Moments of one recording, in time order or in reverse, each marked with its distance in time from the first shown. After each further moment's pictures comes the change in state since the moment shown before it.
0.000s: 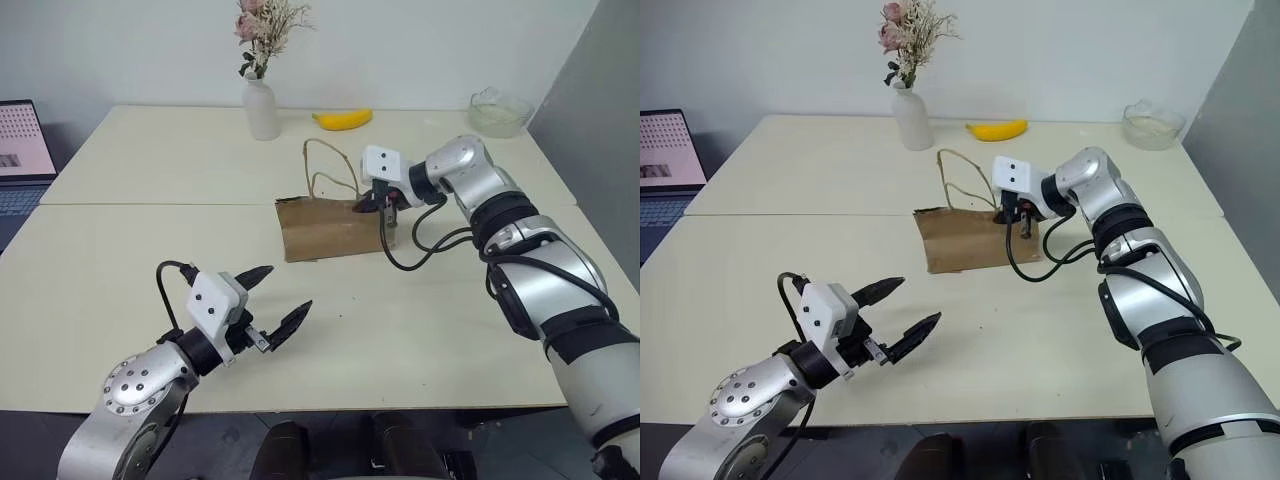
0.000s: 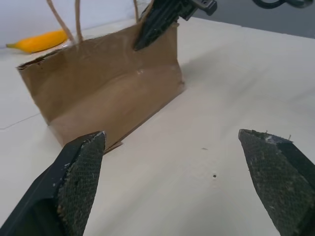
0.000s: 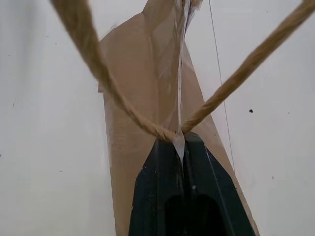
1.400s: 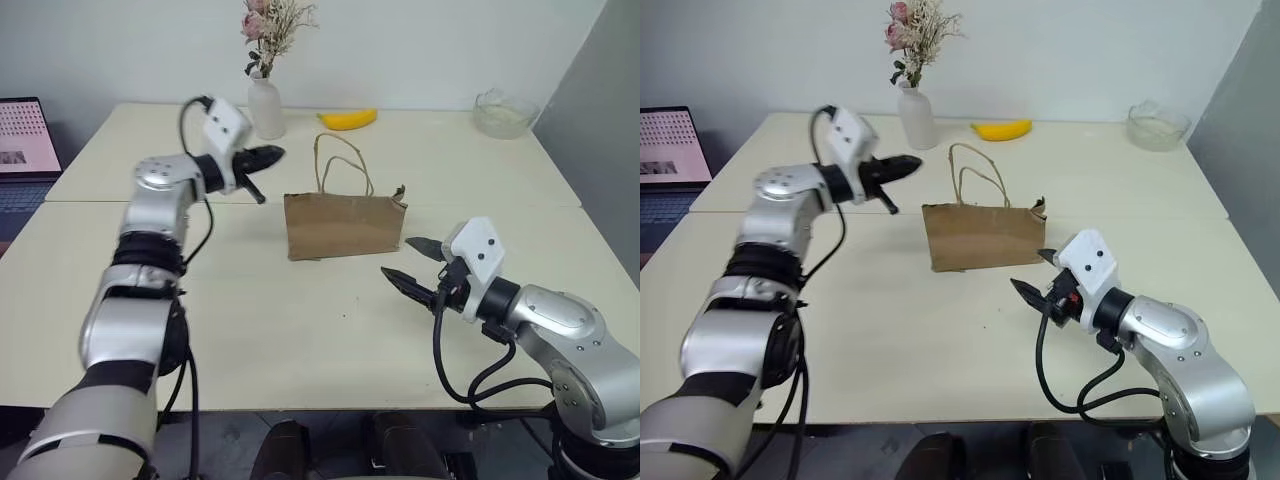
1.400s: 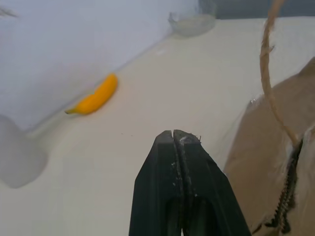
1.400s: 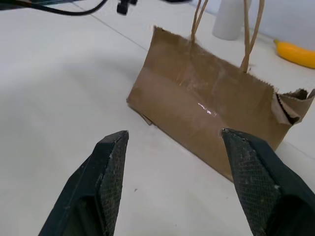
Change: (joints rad) left arm -1.347 -0.051 -0.202 1.831 0.352 -0.605 -0.475; right arm 1.158 -0.138 -0.360 -2.151 0.480 1.252 -0.627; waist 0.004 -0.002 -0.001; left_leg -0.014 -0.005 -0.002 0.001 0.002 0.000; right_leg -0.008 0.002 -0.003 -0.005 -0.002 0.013
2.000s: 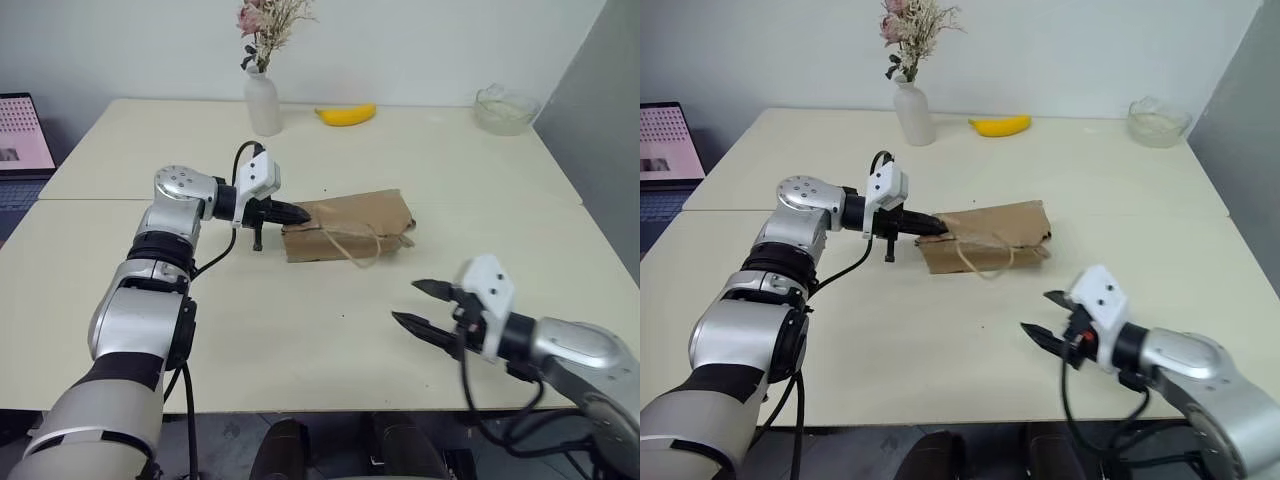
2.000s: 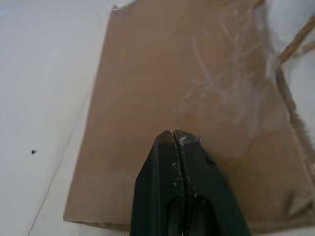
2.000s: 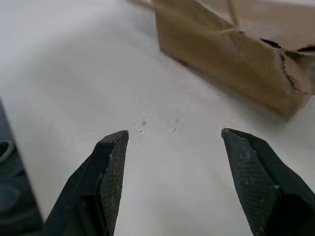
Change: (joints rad) left arm 0.061 0.048 -0.043 -0.090 0.066 -0.071 -0.523; right arm 0.228 -0.191 -0.248 -0.070 0.332 0.090 0.099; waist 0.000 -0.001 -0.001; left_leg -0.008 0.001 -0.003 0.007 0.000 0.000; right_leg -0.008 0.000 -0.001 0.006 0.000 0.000
